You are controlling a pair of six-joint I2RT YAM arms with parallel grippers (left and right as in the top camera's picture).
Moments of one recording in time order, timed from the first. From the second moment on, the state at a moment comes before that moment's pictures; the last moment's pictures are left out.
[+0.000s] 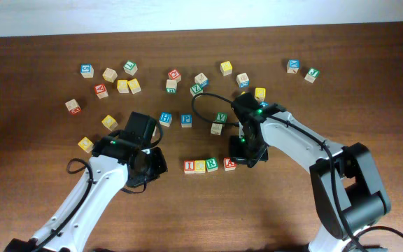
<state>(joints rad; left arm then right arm) -0.32 1.41 0.94 -0.93 0.11 -0.66 0.41 1.86 1.16 -0.86 -0.24 0.48</state>
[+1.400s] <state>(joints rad) -0.32 1.41 0.94 -0.93 0.08 -0.65 0.42 1.87 1.35 -0.88 -0.22 0.50</state>
